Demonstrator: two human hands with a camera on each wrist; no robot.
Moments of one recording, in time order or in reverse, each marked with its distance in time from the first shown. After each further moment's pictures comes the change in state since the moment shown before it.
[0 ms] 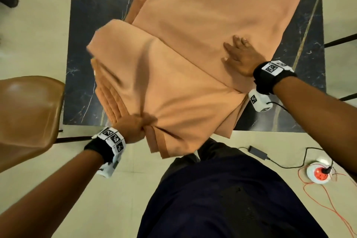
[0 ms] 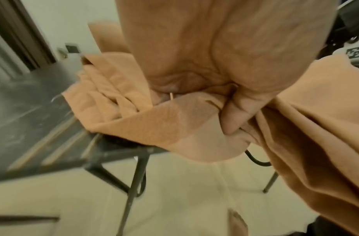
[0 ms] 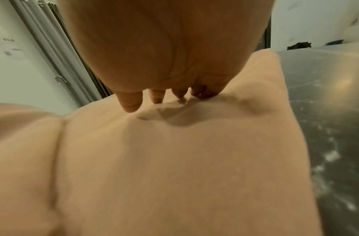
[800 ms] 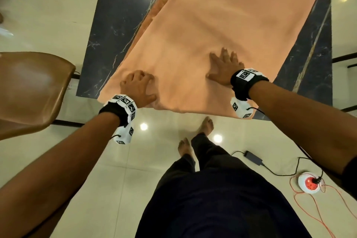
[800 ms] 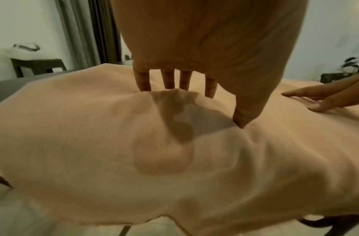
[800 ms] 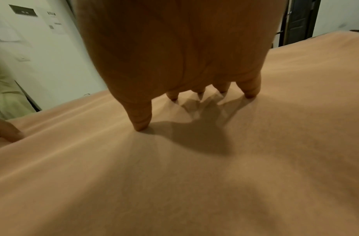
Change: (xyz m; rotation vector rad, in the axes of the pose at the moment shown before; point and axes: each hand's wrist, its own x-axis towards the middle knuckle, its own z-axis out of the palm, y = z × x) left_hand -0.006 -0.035 0.005 -0.058 0.424 -0.344; right_hand -0.024 -0.127 0.064 -0.111 -0.090 0.133
